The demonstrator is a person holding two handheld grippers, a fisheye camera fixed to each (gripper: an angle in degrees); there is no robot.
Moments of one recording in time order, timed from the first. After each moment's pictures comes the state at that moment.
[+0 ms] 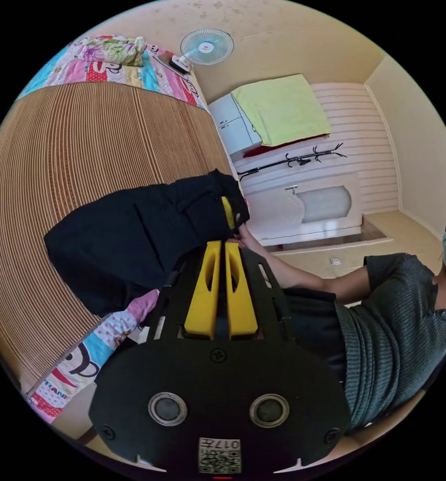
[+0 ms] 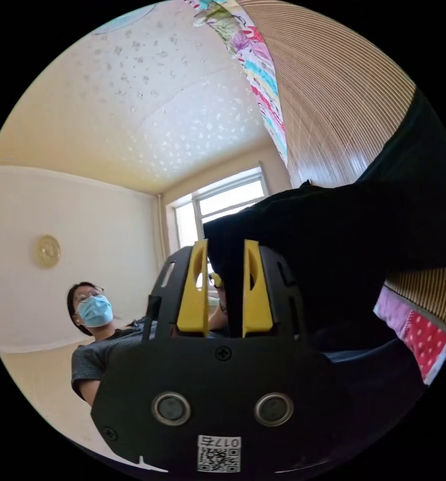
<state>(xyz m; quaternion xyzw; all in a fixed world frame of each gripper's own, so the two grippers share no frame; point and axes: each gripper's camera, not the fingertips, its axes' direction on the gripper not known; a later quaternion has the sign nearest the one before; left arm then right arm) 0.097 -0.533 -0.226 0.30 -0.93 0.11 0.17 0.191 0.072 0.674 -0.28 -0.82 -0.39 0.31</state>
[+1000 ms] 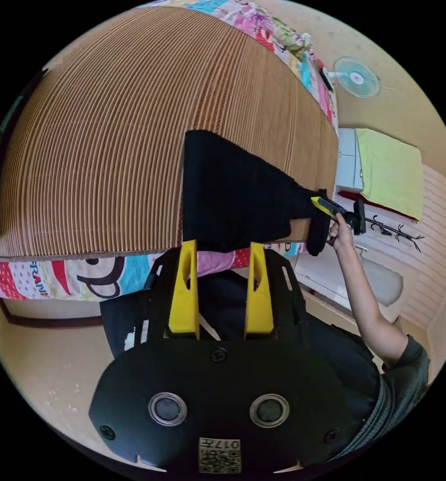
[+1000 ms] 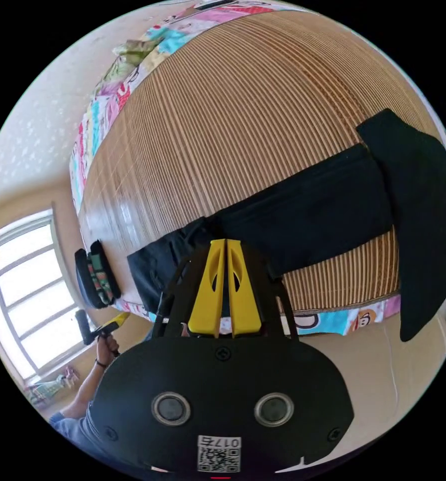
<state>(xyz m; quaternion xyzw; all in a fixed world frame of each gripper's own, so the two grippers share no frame) 0.207 -0.405 -0.257 0.57 -0.82 0.01 0.07 0.192 -0.030 0.580 0.00 -0.43 -0.36 0.83</state>
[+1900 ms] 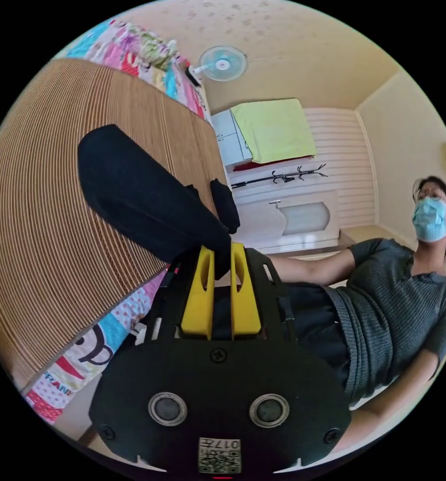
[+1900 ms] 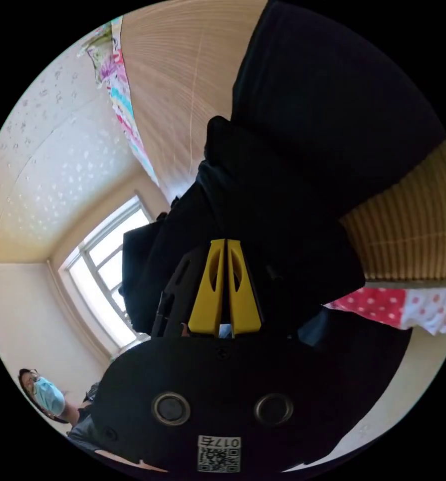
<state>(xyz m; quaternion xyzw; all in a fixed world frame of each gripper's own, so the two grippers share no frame) 0.245 -0.359 -0.131 0.31 -0.91 0.16 0.22 0.081 0.061 0.682 -0.29 -0.61 -0.35 0.64</state>
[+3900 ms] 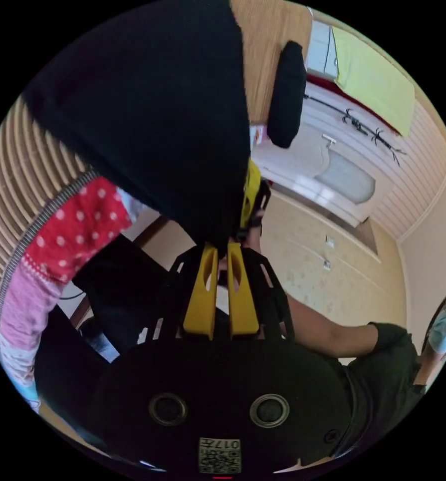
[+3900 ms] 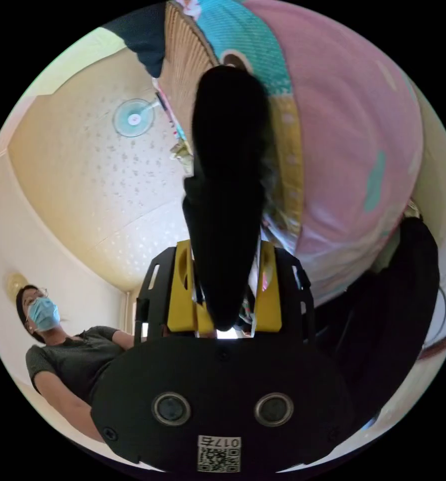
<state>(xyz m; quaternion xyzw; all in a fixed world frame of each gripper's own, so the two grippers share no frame) 0.277 -0.388 -0.423 0.38 -0.83 -0.20 0.37 0.298 -0.089 0.998 -0.13 -0.86 -0.10 0.48</state>
